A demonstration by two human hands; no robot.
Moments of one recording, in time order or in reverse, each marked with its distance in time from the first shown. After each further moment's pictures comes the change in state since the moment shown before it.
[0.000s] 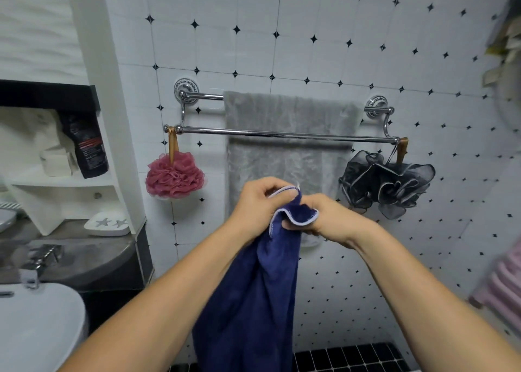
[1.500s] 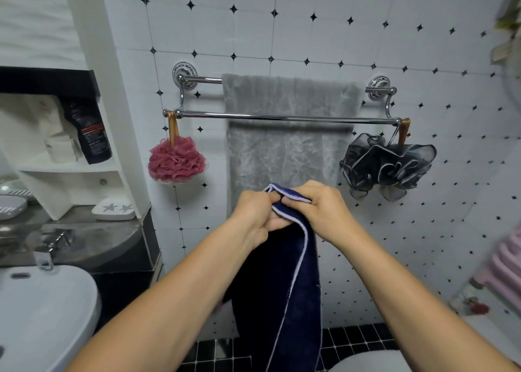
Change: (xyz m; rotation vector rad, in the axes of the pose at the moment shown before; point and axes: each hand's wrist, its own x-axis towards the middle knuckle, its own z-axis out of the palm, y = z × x) left_hand -0.027 0.004 0.019 -0.407 0.217 -0.703; right_hand -0.016 0.020 0.026 -0.241 0.399 -0.166
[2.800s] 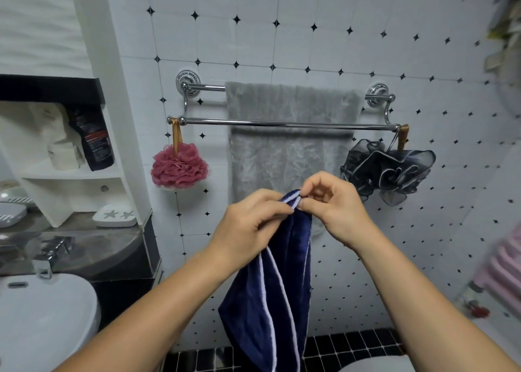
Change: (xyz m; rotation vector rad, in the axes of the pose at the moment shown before) left_hand -0.026 -0.002 -0.055 0.910 -0.186 1.408; right_hand -0.005 -0.019 -0.011 0.509 0.041 -0.003
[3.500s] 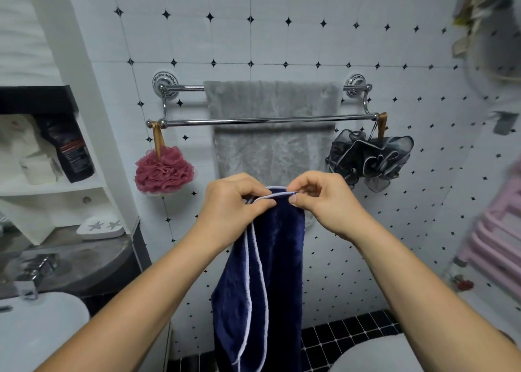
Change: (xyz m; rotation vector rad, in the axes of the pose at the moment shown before) left_hand 0.027 0.005 -0.016 -0.030 -0.072 -0.340; right_hand -0.006 -0.009 -0.003 -0.242 0.063 0.119
